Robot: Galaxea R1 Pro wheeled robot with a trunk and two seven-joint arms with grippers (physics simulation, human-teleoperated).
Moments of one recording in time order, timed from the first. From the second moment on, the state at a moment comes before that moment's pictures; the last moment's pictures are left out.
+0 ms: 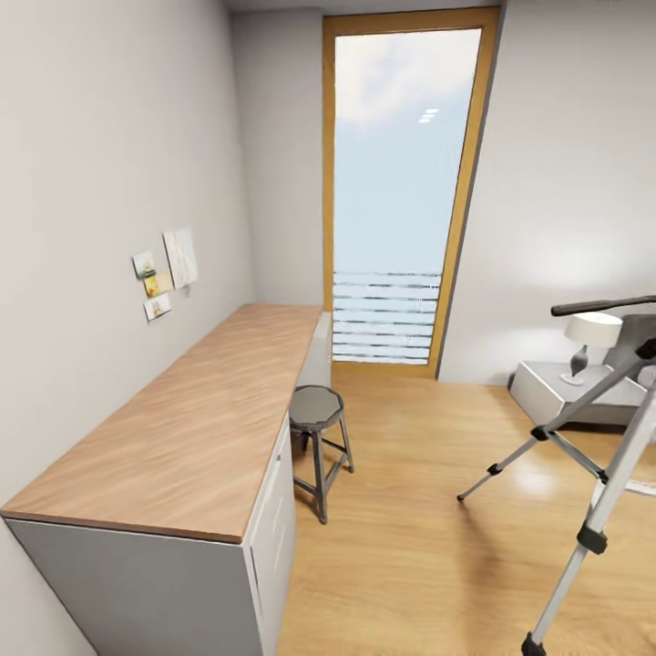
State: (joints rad) left arm 0.02 0.02 0.00 -0.02 0.00 -0.04 0.00; right arm -0.05 -0.01 0.01 -0.03 0.00 -0.02 0.00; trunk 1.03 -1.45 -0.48
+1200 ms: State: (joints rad) left arm 0.02 0.01 0.00 -0.04 0.00 -0.04 0.00; right arm -0.05 -0.01 0.01 -0.04 0.00 -0.02 0.00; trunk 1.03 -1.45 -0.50
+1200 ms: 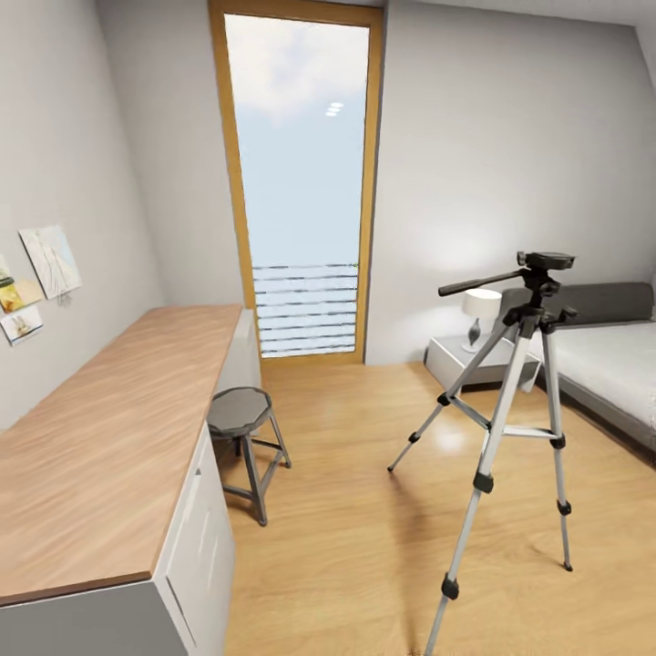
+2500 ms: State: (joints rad) left arm 0.02 0.01 0.00 -0.05 0.00 -0.04 0.00; right arm -0.05 -0.01 0.01 -0.04 0.00 -0.02 -0.01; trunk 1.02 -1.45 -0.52
